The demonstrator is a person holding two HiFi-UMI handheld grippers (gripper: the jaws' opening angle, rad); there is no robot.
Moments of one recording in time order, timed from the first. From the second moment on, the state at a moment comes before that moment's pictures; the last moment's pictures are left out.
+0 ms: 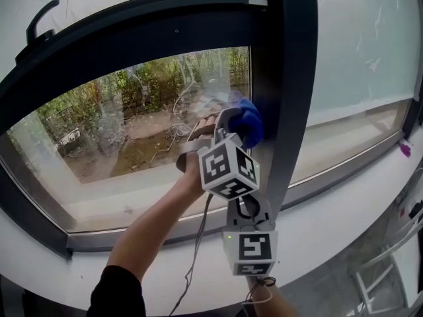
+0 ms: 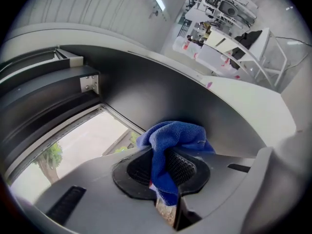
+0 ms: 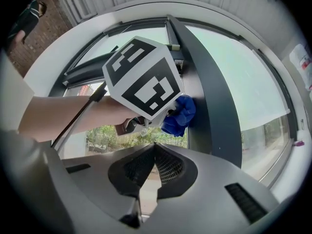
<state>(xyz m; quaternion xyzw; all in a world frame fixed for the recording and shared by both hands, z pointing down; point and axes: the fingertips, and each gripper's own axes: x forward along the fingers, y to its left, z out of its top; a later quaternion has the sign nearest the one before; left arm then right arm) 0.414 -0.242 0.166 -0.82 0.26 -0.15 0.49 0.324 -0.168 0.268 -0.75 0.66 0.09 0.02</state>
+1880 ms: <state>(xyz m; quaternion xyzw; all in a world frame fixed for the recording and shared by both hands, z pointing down) 0.405 -0.243 0.042 -0.85 0.34 0.00 0.40 0.316 -0.149 0.222 -0.76 0.64 0.10 0.04</state>
